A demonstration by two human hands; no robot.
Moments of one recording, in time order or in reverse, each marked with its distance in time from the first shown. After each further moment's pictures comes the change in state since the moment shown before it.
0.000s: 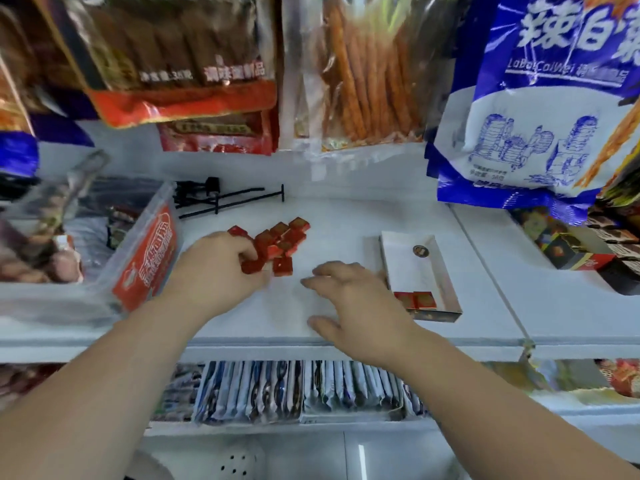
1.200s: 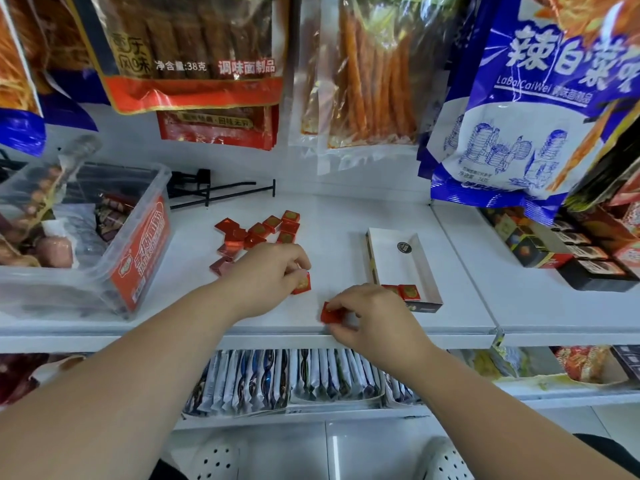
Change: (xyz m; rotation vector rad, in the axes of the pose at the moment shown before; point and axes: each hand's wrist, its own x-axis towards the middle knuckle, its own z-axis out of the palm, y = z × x) left_hand -0.005 0.039 0.026 -0.267 -0.290 0.214; right_hand -0.035 0.011 0.009 0.092 0.150 0.038
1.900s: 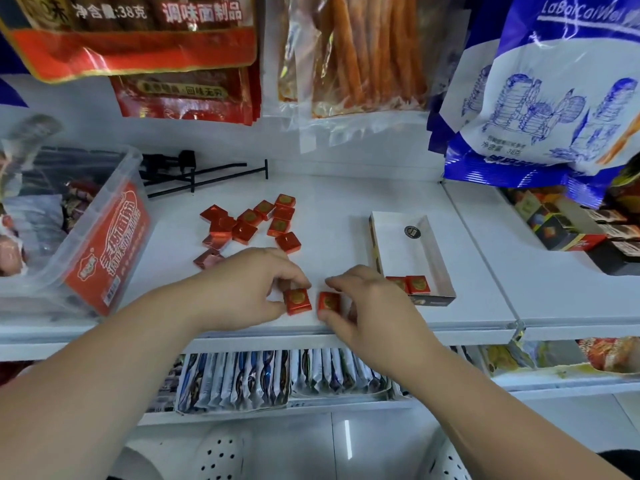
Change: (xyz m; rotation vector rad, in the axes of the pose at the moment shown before) left_hand -0.007 -0.003 -0.009 0.167 -0.266 0.118; right_hand 0.005 -0.003 -0.001 0.043 -0.010 0.118
